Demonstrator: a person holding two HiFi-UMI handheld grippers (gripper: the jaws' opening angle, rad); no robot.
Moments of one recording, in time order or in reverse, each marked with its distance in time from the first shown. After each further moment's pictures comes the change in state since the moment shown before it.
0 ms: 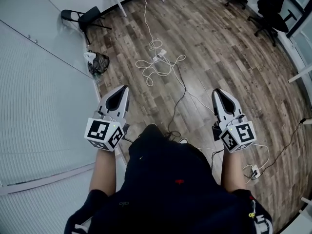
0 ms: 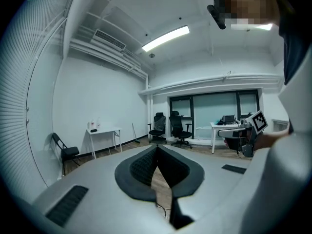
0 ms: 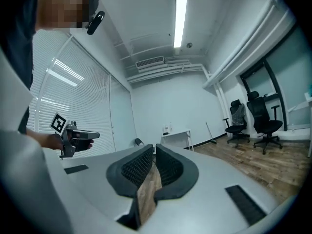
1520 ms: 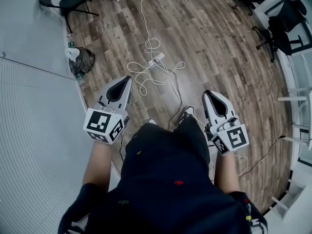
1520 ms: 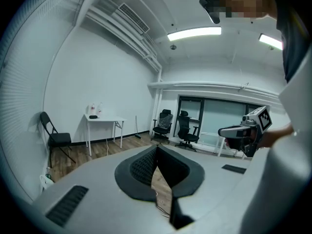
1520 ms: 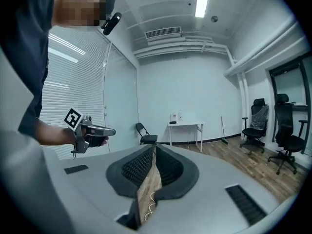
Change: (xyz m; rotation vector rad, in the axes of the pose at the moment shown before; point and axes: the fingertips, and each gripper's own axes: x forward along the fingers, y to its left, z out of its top) left arm 0.256 0.334 -0.033 -0.159 0.044 -0.058; right arm 0.421 -0.001 -0.018 -0.150 0.196 0.097
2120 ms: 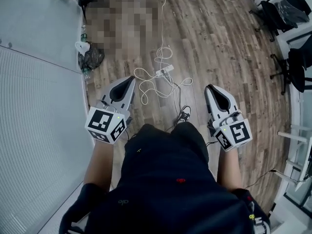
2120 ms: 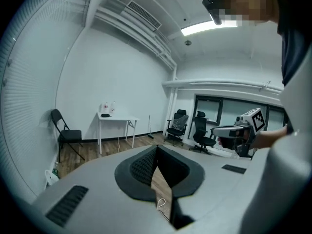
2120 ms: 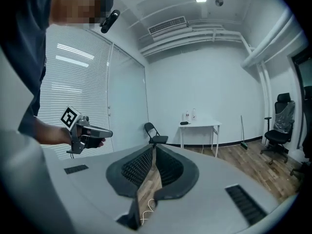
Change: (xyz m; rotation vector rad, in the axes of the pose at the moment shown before) left arm 0.116 0.042 0.025 -0.061 0.008 0.173; right arm 0.136 -0.127 0.024 -0.028 0.010 0.220
